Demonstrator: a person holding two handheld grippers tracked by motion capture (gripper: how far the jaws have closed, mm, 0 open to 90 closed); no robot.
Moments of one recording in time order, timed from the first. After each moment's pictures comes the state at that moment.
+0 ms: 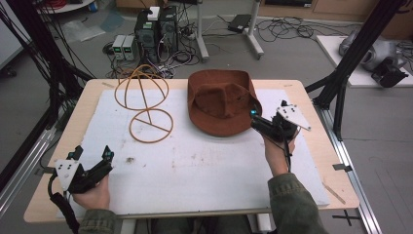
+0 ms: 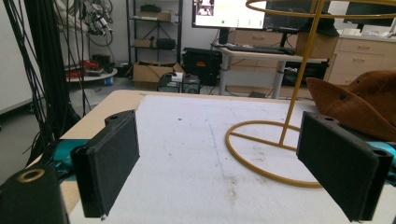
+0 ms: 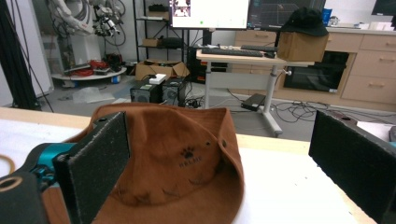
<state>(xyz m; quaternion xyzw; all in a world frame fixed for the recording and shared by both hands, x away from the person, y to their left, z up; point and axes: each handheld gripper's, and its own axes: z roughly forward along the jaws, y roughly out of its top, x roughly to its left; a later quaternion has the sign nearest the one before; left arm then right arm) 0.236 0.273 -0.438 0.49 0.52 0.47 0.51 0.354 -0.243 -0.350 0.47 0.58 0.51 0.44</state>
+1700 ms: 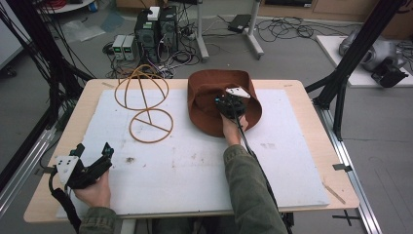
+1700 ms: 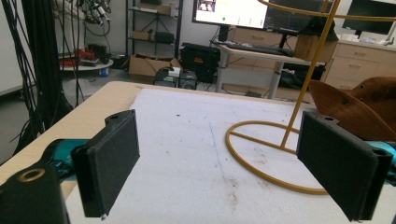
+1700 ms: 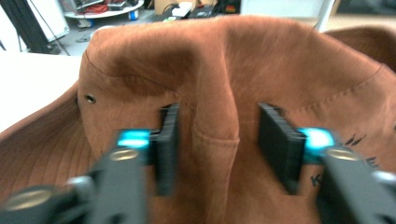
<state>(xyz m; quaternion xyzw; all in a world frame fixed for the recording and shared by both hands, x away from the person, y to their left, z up) 0.248 0.279 -0.442 0.48 0.54 0.45 0.53 0.498 -0.143 -0.430 0.52 0.66 0.45 0.32</state>
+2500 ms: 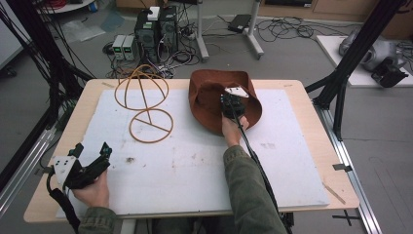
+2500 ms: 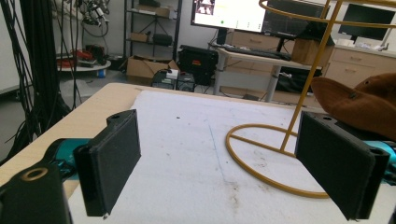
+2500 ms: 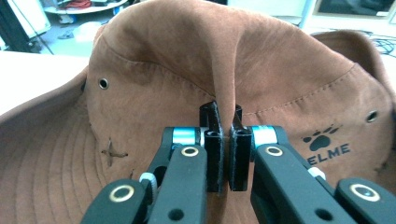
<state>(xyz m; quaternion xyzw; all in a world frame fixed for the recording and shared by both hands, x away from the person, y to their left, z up) 0.248 0.283 -0.443 0.47 0.54 0.45 0.54 0.486 -0.137 -0.416 0.53 0.65 0.43 0.35</state>
